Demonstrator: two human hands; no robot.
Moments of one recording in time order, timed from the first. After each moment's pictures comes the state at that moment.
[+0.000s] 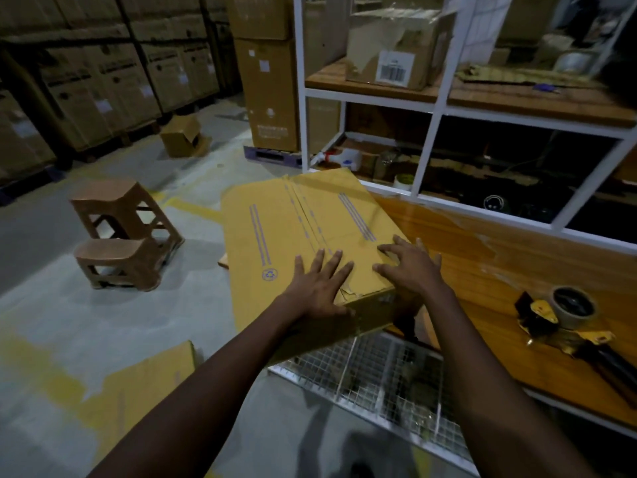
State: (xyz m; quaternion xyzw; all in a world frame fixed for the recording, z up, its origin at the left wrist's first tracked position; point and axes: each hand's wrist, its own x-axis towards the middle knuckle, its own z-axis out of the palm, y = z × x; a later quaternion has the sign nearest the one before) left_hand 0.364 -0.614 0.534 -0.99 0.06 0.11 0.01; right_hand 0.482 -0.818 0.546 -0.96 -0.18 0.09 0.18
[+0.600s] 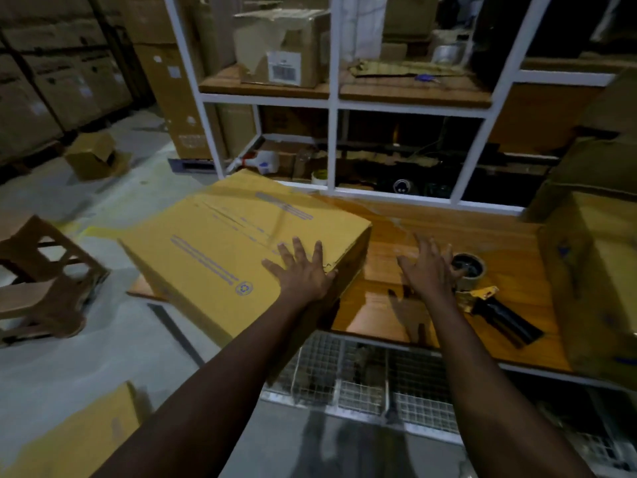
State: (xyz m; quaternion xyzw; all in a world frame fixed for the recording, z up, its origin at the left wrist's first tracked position) left_hand 0.435 -0.765 0.538 -0.99 -0.09 0.08 -0.06; right_hand 0.493 -1.008 0.520 -0.97 0.08 -0.04 0.24
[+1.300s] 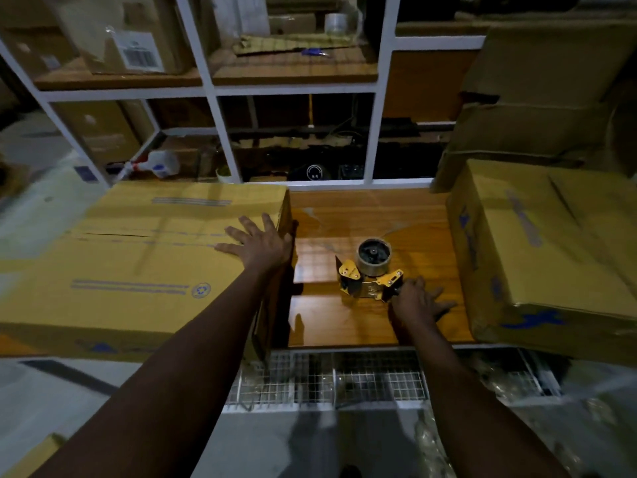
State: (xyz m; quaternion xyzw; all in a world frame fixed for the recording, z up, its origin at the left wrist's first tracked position) left_hand 0.553 -0.909 0.536 -0.99 -0.14 0.04 -0.07; right_hand 0.490 -1.184 0.444 -0.95 0.26 0.13 0.09
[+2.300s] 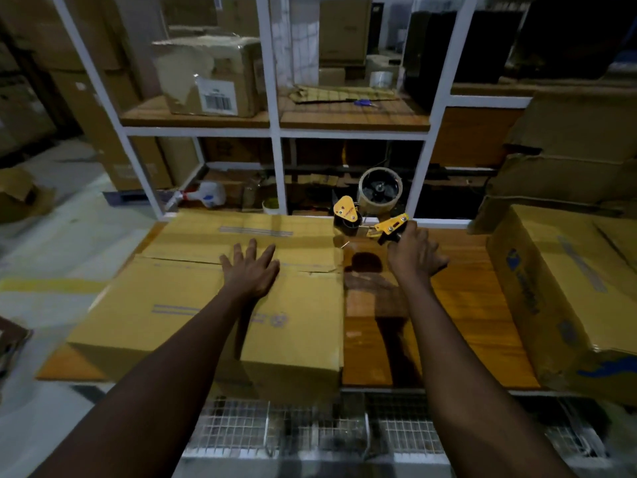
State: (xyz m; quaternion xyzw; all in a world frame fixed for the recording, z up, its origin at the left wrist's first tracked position) left_hand 0.566 -0.728 0.537 -1.00 0.00 0.04 -0.05; right_hand 0.557 -1.031 0.591 -0.95 0.22 -0.14 0.18
